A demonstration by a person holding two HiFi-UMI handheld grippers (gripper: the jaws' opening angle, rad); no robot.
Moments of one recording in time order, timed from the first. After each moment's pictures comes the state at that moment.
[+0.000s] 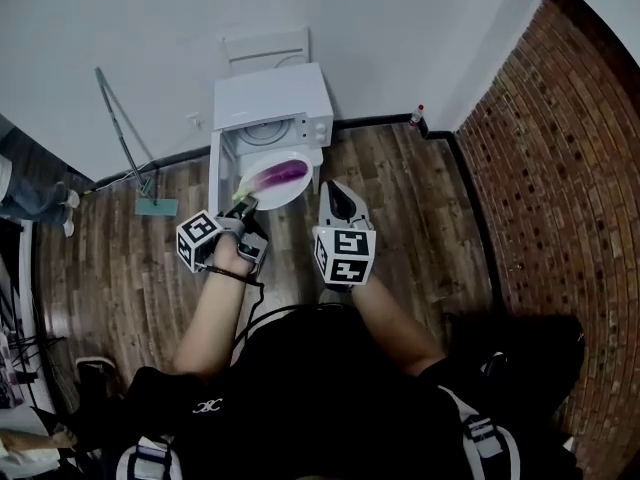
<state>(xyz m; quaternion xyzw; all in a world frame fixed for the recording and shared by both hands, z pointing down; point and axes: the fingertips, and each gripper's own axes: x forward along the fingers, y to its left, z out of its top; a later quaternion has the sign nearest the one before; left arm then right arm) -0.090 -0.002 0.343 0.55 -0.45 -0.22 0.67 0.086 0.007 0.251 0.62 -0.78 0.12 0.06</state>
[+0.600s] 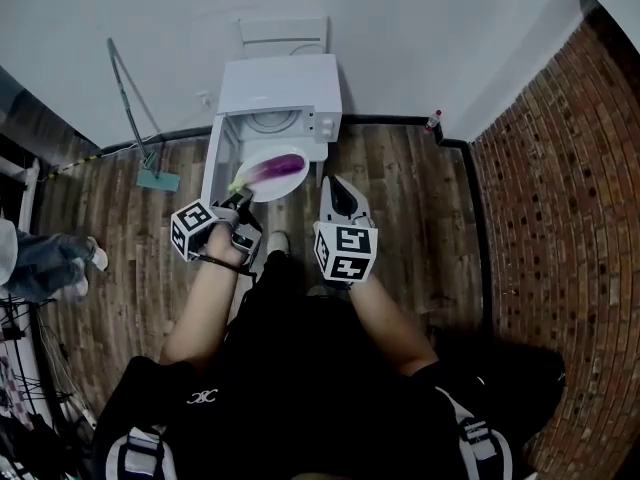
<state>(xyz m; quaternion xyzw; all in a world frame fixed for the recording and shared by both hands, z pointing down) -0.079 -0.022 0.364 0.52 -0.49 -0.23 0.66 0.109 -0.030 0.269 0.58 -0.81 0.13 0.06</state>
